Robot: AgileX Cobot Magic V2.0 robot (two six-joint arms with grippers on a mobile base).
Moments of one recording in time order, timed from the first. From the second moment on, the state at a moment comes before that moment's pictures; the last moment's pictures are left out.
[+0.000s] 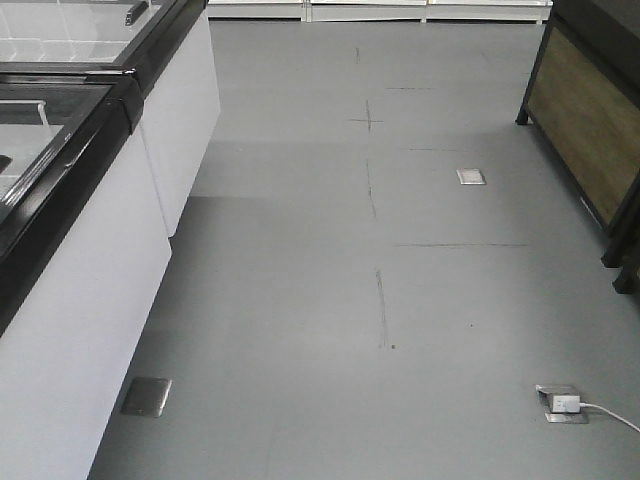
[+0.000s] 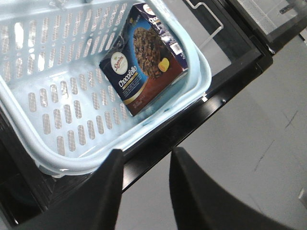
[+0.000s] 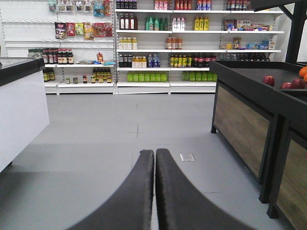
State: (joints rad) left arm 0.59 1.06 -1.20 -0.14 0.88 -0.47; right arm -0.09 -0.01 0.03 -0.02 0.04 -0.03
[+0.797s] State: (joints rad) left arm 0.96 1.34 -1.33 -0.99 0.90 0.03; right arm -0.09 -0.01 0.03 -0.02 0.04 -0.03
